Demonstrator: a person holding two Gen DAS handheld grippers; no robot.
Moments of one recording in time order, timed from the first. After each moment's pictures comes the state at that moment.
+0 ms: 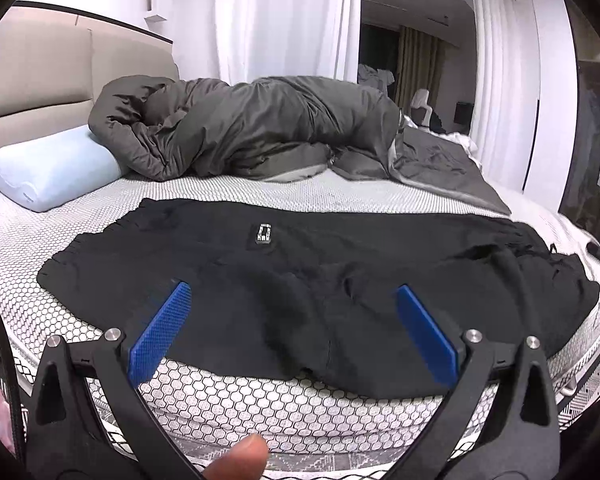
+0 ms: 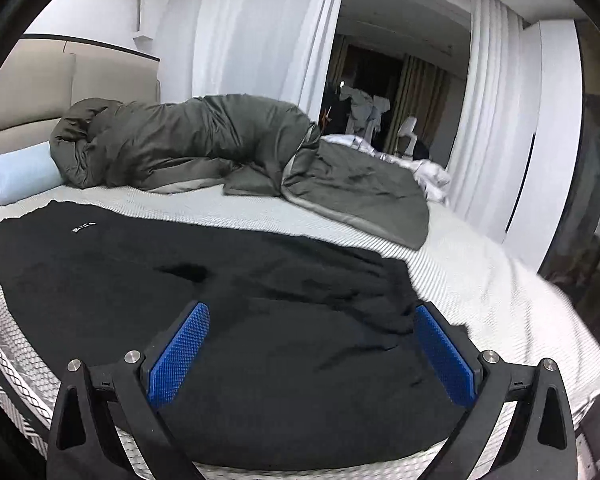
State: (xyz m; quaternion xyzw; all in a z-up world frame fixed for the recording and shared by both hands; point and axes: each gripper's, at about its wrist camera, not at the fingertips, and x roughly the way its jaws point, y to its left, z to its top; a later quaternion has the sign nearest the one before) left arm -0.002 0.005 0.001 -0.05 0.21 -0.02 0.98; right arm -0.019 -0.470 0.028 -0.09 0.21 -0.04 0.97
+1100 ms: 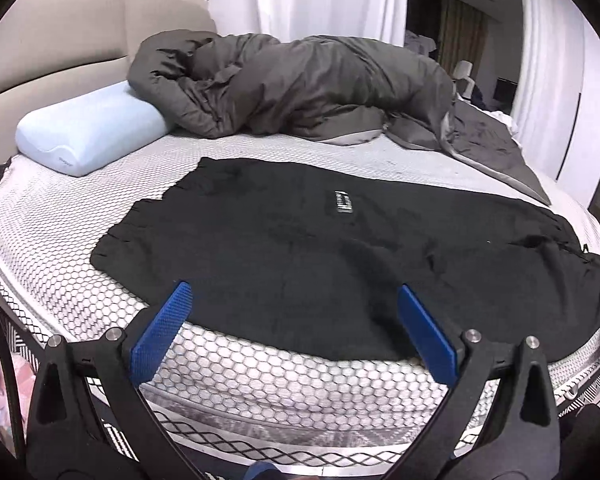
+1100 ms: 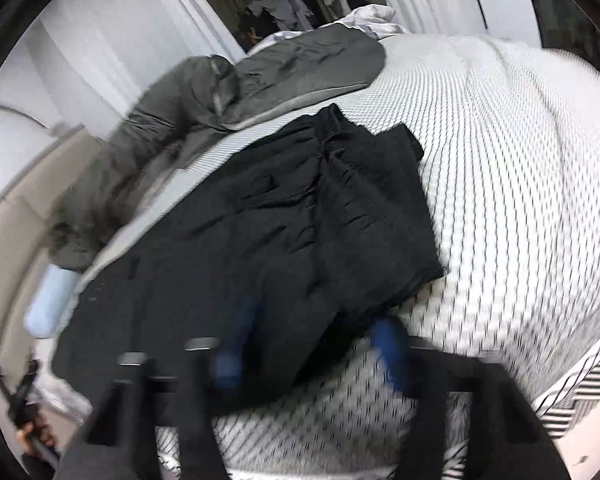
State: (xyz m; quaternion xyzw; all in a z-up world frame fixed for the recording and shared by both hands) left arm 0.022 0.094 0.000 -0.07 0.29 0.05 0.95; right arm 0.010 -0.625 -0.048 0.24 0.37 -0.03 0.90
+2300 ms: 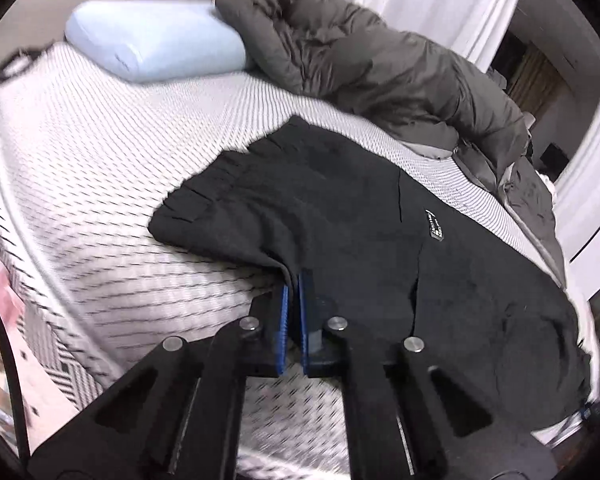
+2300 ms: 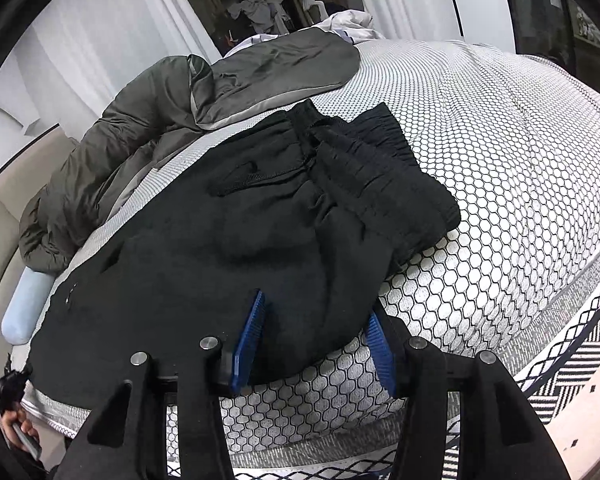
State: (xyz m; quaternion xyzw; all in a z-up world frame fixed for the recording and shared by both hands) left arm 0.052 0.215 -0.049 -0.22 0.33 0.11 0.91; right arm -0.015 -0.607 -0.053 0.23 0.37 -0.08 0.90
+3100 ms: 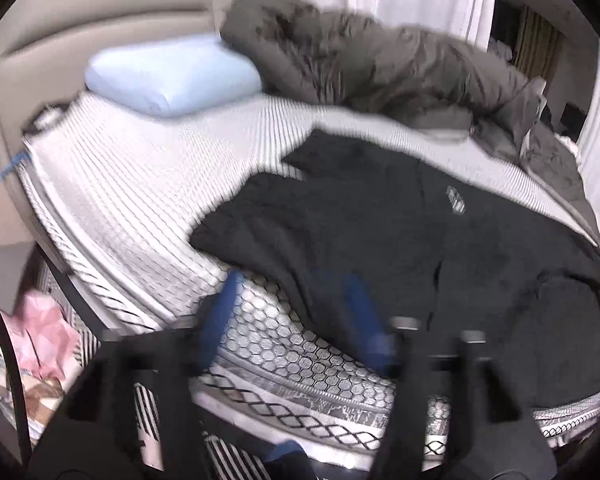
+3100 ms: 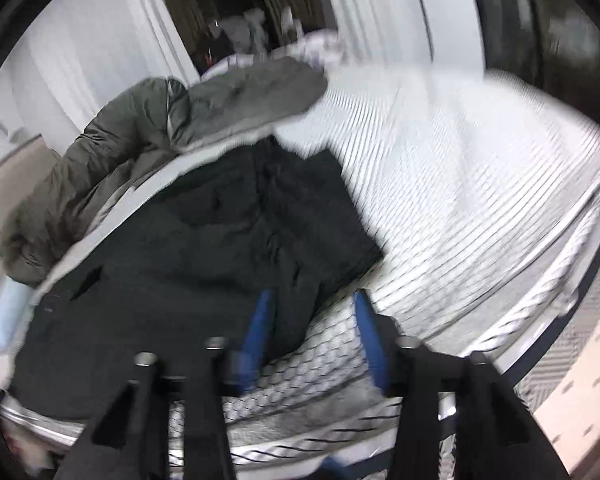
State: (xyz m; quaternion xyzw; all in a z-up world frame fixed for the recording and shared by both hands) left arm 0.000 0.195 -0.024 -0.12 0.32 0.16 0.93; right arm -0.060 -0.625 -0.022 0.18 0.33 -0.15 0.92
